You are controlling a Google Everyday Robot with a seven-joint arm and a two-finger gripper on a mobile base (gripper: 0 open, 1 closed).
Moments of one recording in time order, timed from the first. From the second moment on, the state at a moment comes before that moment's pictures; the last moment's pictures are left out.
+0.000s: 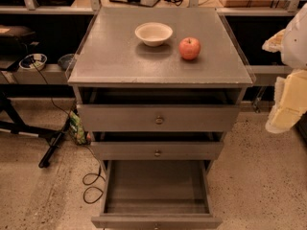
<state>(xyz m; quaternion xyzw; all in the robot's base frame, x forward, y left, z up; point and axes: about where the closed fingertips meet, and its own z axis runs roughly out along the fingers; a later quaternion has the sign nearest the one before) 0.438 -0.217 0.976 -0.60 0.78 -0.03 0.16</state>
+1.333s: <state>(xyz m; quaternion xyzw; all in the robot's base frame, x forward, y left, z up) 0.457 -0.215 0.992 -0.57 0.74 0.09 0.35</state>
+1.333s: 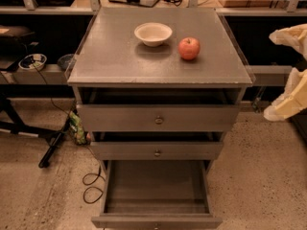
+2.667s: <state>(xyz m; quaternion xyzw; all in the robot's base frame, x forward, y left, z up) 0.497 -0.189 0.969 -0.52 0.73 0.14 0.42</state>
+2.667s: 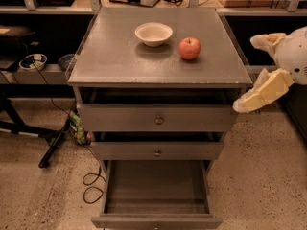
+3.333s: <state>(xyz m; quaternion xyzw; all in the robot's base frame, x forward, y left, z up) 0.479 -0.150 0.994 -0.52 0.72 0.15 0.43</state>
